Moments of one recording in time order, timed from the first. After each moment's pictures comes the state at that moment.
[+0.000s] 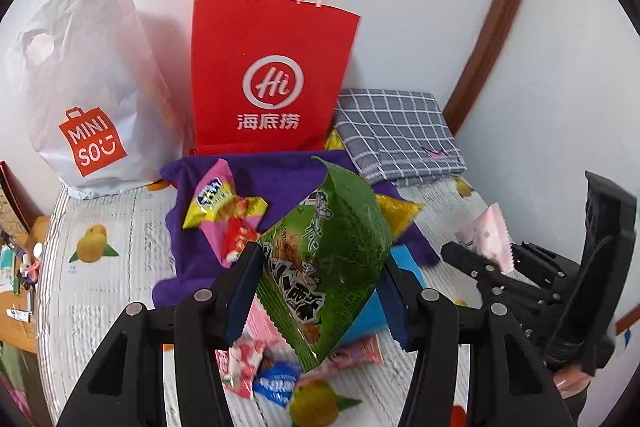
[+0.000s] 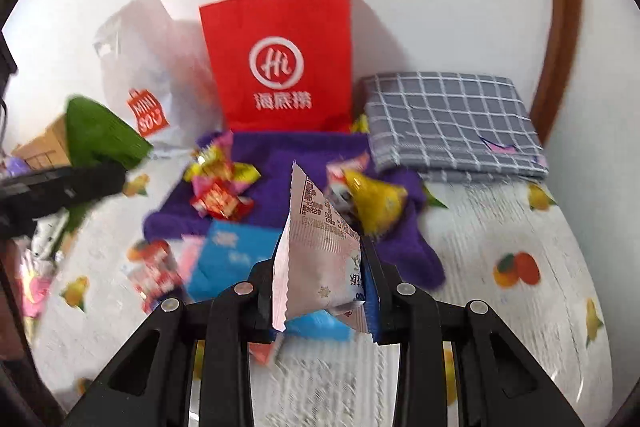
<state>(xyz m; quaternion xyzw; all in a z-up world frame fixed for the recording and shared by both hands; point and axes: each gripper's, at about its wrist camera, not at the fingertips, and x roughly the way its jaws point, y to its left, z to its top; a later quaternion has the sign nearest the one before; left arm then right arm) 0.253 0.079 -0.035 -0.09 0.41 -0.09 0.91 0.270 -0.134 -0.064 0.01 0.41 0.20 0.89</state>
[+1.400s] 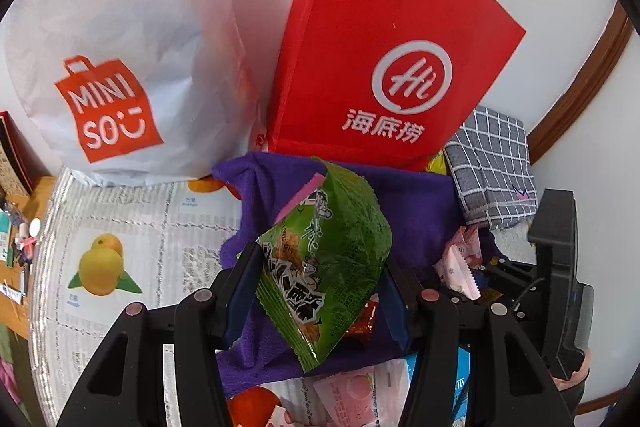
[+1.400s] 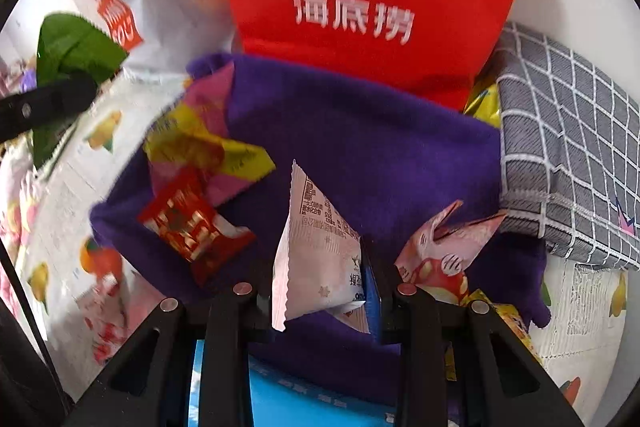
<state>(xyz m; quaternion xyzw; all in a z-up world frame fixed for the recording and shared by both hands) 0.359 0.161 -0.105 -0.15 0.46 -0.02 0.87 0.411 -0.020 -0.165 -0.13 0.54 0.28 0.79</state>
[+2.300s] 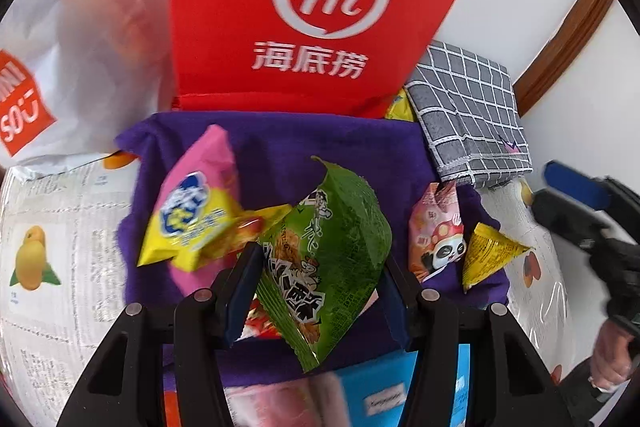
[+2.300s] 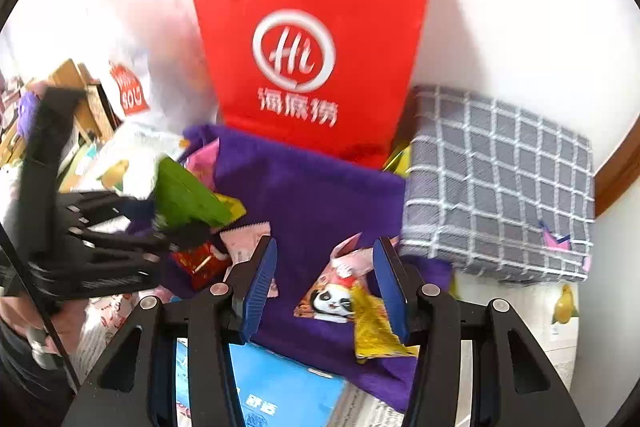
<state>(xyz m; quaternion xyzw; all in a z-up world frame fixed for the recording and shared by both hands) 0.388 0.085 -0.139 -0.12 0.51 -0.06 0.85 0.403 -0.090 -0.066 -0.10 0.45 0.26 0.85</state>
